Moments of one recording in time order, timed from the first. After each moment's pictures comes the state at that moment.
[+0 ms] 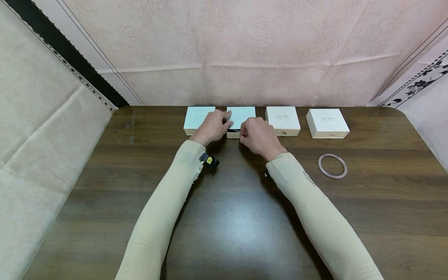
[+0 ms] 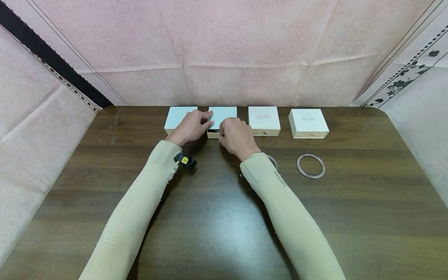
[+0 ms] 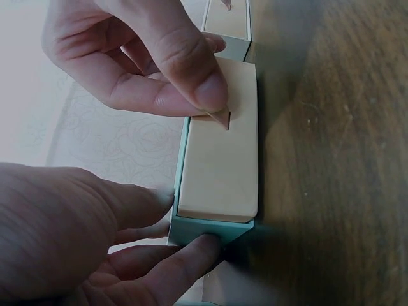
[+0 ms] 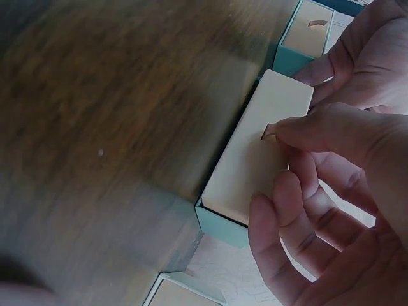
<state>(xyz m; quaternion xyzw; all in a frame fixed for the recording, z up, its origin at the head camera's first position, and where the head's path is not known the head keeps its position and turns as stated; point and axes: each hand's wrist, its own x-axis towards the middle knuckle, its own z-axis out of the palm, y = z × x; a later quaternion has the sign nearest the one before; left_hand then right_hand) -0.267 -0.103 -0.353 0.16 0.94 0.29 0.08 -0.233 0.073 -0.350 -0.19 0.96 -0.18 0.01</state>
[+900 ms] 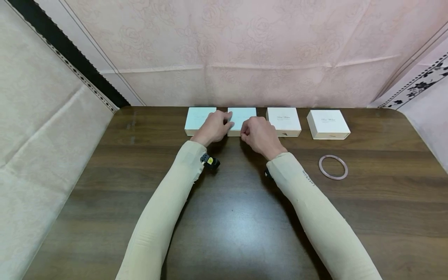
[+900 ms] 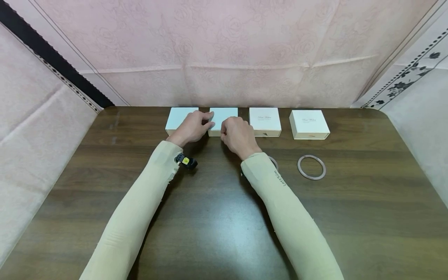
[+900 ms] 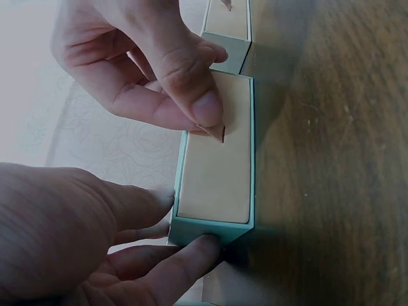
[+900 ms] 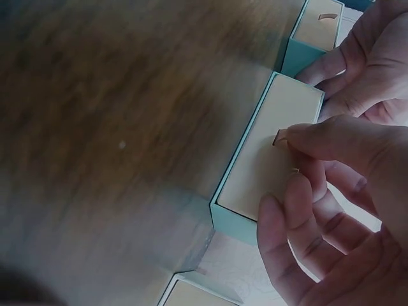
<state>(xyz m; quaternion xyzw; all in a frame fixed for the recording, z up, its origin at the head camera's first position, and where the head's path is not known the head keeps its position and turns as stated) -0.267 -0.103 -0.353 0.16 0.94 0.30 0.07 -0.239 0.074 -0.355 -0.16 0.96 -0.22 0.01</state>
